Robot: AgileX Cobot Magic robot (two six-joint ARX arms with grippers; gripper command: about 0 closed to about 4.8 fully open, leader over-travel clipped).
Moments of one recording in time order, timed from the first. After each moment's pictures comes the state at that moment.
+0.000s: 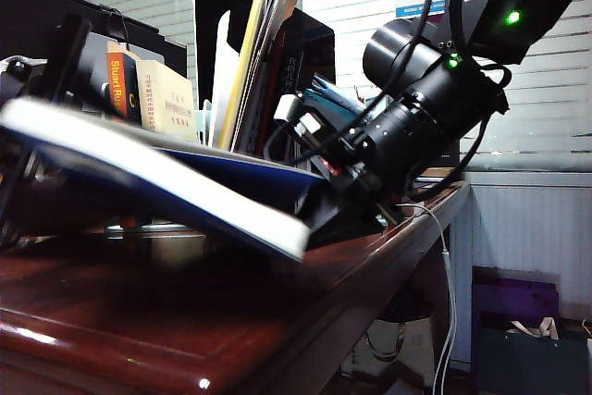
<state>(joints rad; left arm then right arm) -0.23 1.31 0.37 0.51 0.81 -1.00 0.55 1.81 1.02 -0.14 -0.63 -0.03</state>
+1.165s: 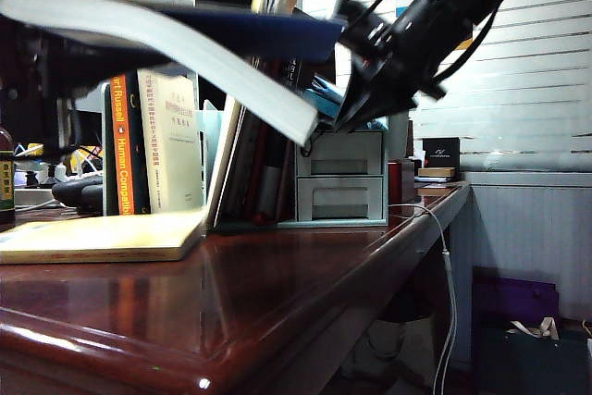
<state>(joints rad) -0.23 1.31 0.37 1.04 1.04 -1.36 0.43 1.66 1.25 -0.26 -0.38 -0.03</state>
